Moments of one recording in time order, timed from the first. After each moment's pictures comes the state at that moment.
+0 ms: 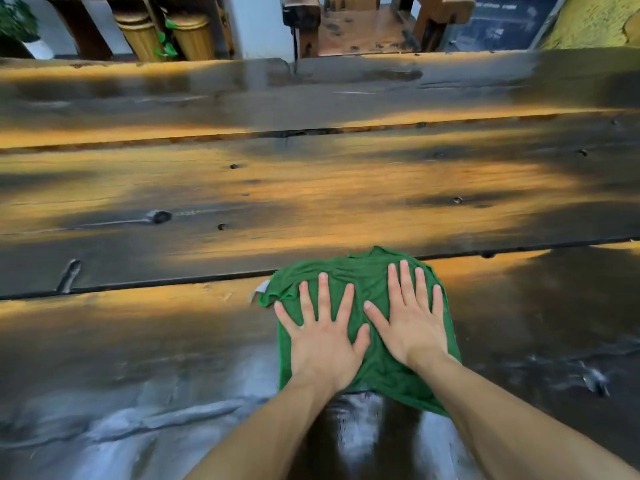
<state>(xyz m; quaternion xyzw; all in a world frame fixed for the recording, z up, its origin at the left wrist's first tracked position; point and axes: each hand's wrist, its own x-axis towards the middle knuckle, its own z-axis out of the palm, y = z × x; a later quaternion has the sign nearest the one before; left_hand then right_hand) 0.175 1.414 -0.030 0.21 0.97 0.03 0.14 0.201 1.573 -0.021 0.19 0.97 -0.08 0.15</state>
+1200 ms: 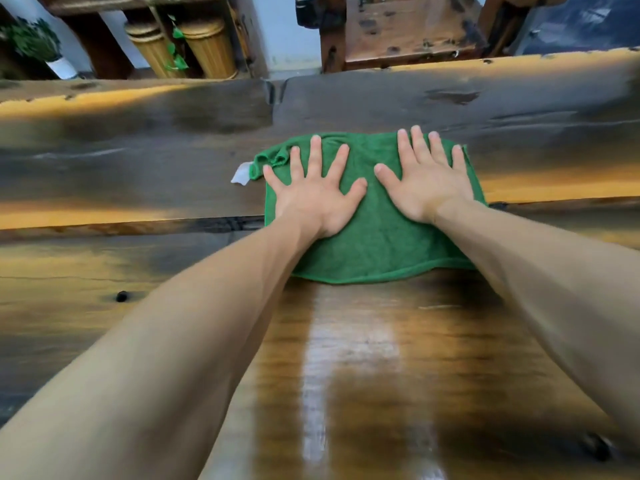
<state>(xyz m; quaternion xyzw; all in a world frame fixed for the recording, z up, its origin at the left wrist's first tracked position) -0.314 1.608 -0.042 0.13 0.99 0.03 0.08 -0.290 1.787 -0.045 0.11 0.99 -0.07 0.05</state>
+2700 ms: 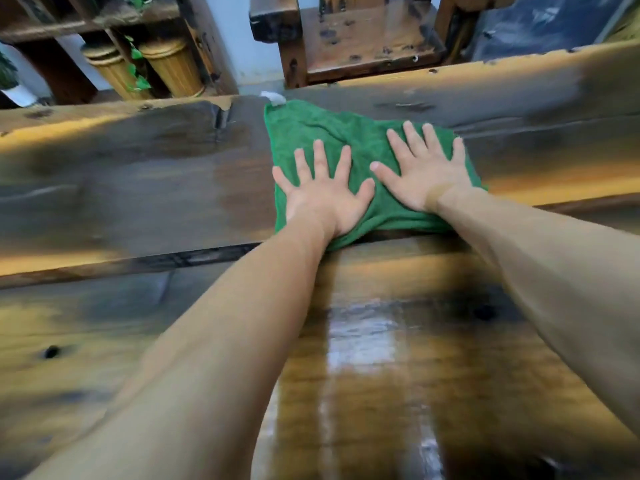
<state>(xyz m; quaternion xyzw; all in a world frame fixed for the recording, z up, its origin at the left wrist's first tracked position) -0.327 1.705 -0.038 0.17 0.98 0.02 0.09 -0.301 1.872 -0.036 0.12 0.99 -0.06 0.06</state>
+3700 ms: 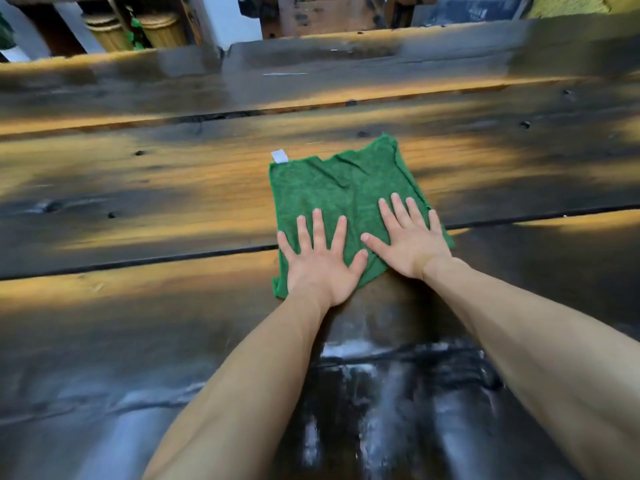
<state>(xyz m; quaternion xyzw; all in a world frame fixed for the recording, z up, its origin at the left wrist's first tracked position) 0.146 1.619 -0.031 0.19 0.97 0.02 0.14 0.168 1.794 -0.023 0.13 0.98 -0.08 0.14</state>
